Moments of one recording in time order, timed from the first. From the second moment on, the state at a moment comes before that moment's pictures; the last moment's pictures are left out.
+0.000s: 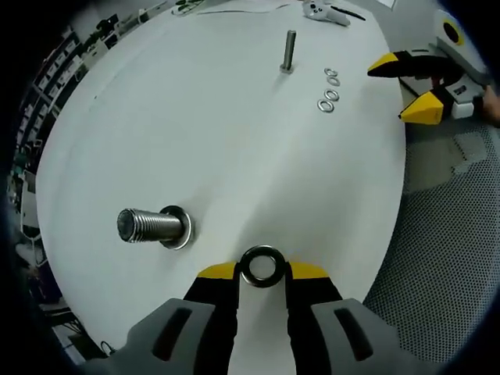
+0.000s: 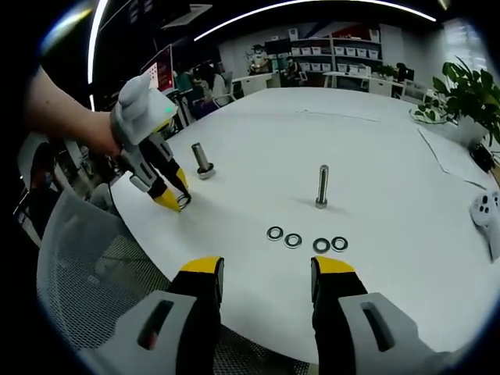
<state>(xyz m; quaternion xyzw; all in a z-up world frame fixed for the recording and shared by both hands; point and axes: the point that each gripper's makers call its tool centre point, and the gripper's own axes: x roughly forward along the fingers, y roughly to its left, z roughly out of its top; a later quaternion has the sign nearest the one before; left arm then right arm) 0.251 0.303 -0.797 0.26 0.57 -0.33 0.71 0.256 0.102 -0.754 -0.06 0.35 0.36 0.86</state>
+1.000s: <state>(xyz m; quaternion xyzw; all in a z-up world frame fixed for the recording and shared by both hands) 0.247 0.312 -0.799 0.24 0.59 -0.30 0.71 0.256 0.102 -0.754 -0.05 0.35 0.35 0.87</state>
